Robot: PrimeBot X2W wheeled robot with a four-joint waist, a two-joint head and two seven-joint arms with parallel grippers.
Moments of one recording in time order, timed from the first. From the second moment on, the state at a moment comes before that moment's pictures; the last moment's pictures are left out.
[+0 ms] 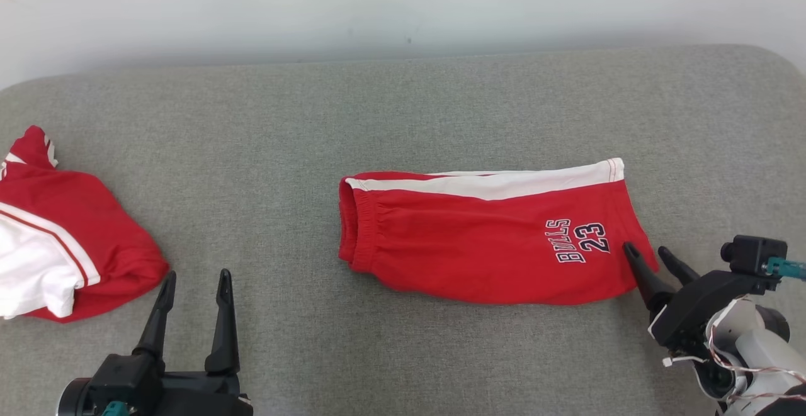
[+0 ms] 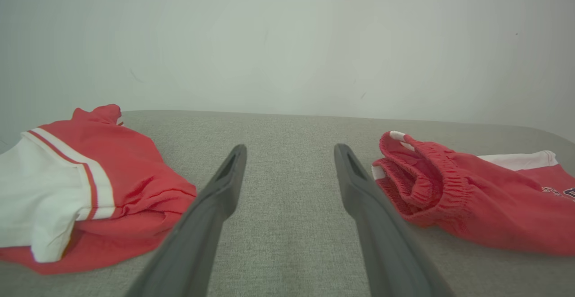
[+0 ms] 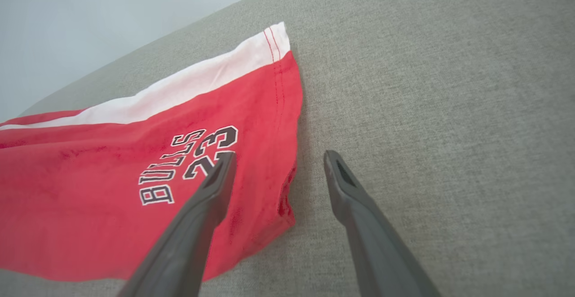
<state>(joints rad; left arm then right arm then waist) -0.09 0.07 0.01 0.14 -0.18 -0.13 -0.26 -0.41 -0.51 0.36 0.61 0.92 0.13 0.01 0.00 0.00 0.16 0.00</state>
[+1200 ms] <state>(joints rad) -0.09 0.07 0.00 0.16 -0.17 -0.13 -0.26 -0.58 -0.56 0.33 0.91 0.81 0.13 0.10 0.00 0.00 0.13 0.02</state>
